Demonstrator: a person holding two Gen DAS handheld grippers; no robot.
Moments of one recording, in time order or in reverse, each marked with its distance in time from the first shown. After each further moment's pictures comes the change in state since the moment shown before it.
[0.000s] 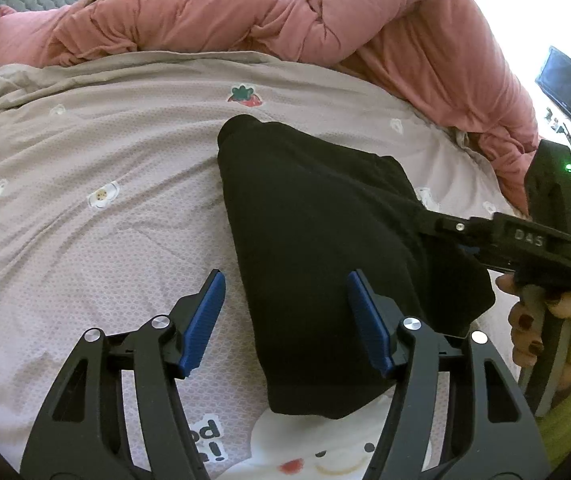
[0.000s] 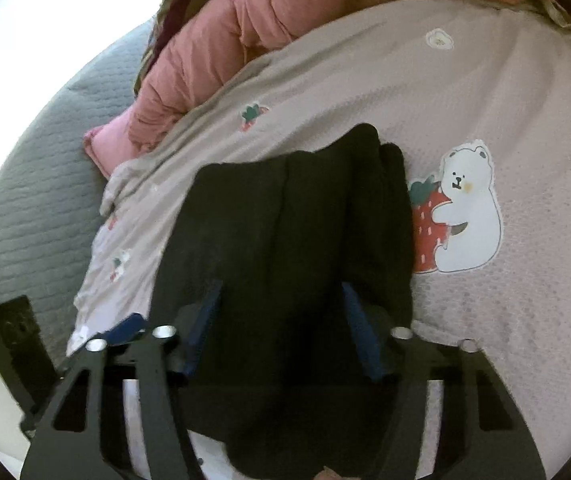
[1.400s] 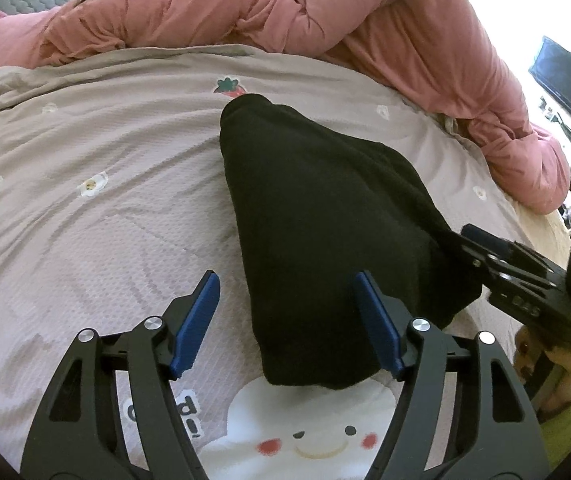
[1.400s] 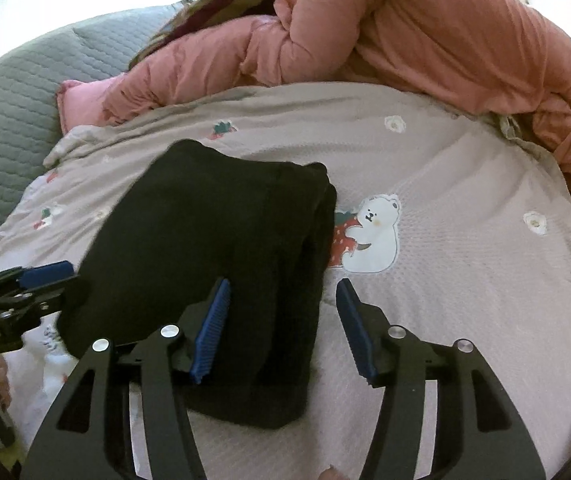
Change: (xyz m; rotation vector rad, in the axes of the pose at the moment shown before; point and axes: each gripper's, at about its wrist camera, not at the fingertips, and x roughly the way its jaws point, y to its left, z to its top) left arm -0.006 -0.013 -0.009 0.027 0.024 -0.015; right arm -0.043 0.022 -0.055 -0.322 -0.192 -0.337
